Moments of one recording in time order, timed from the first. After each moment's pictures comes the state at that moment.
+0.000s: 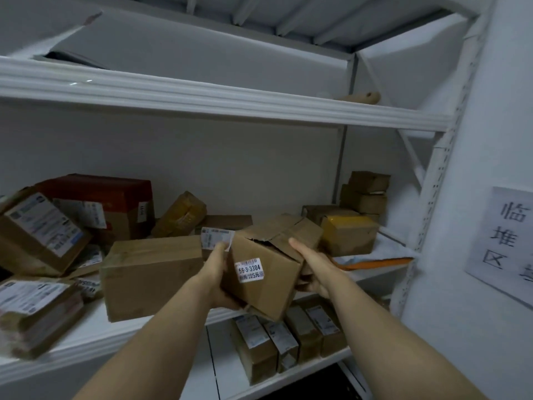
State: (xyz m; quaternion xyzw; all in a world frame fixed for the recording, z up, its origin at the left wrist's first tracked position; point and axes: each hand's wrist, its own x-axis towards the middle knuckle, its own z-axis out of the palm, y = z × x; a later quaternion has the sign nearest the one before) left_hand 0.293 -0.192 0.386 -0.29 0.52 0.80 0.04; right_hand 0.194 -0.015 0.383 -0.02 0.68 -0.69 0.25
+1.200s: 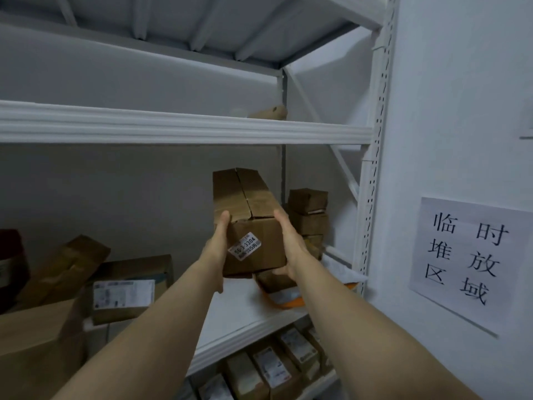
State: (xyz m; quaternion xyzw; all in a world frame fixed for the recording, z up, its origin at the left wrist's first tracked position) left_hand 0.116 -0.050 0.460 -0.23 0.62 0.75 -0.07; right_hand 0.060 0.074 0.458 0.00 0.62 -0.77 0.14
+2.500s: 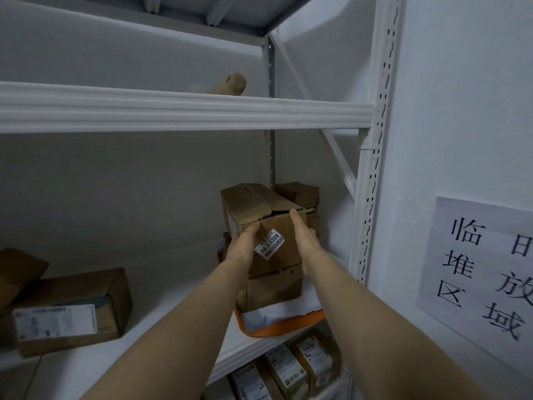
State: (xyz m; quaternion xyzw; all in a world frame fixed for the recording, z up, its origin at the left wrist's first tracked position) left_hand -0.042 0.031 0.438 -0.22 0.66 0.71 -0.10; right_hand -0.103 0.139 0.437 0.06 0.69 -0.72 0.09
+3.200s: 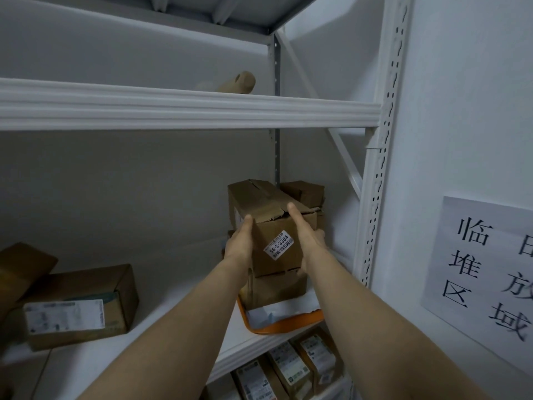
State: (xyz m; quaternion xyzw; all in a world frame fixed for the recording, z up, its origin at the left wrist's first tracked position) left_hand -0.028 0.025 0.446 -0.23 0.61 0.75 -0.12; right_hand -0.091 0.133 0.443 0.12 0.65 -0.74 0.09
